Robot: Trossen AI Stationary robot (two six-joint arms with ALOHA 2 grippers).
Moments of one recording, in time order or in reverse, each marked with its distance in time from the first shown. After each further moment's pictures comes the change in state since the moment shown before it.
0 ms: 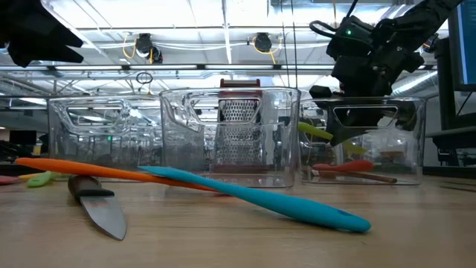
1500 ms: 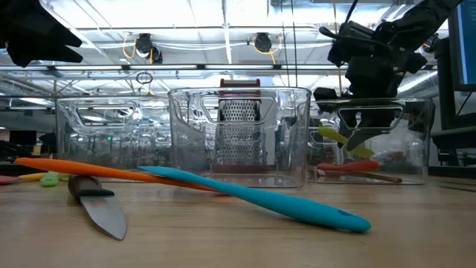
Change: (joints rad) left arm -0.013 0.000 0.000 0.000 0.002 0.000; right arm -0.002 0.000 0.000 -0.092 -0.105 -0.152
